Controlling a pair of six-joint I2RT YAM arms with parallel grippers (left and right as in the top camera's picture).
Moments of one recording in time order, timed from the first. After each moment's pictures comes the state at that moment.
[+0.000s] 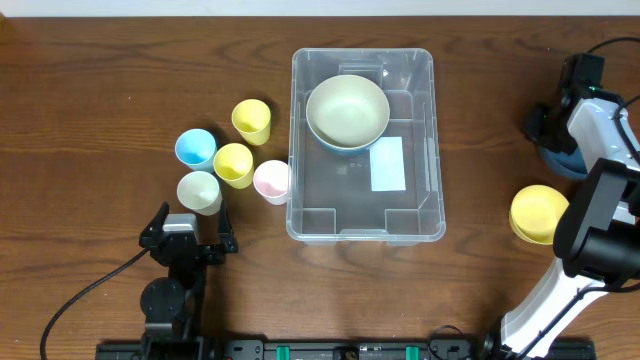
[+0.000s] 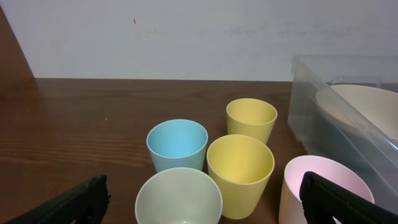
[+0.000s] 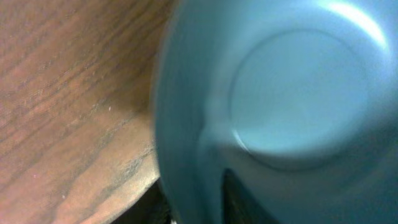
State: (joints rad) left arm -0.03 0.01 0.03 -0.12 -0.04 -0.03; right arm -0.29 2.05 1.49 -0.70 0.13 0.27
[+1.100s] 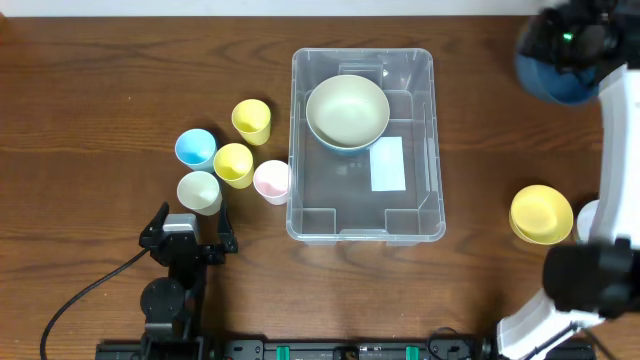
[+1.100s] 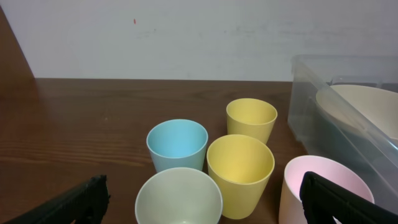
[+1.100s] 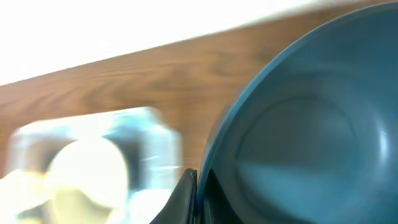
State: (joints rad) left arm -0.03 0.01 0.03 -0.12 -0.04 -0.03; right arm -0.10 1.83 2.05 -1.05 -0.28 0.17
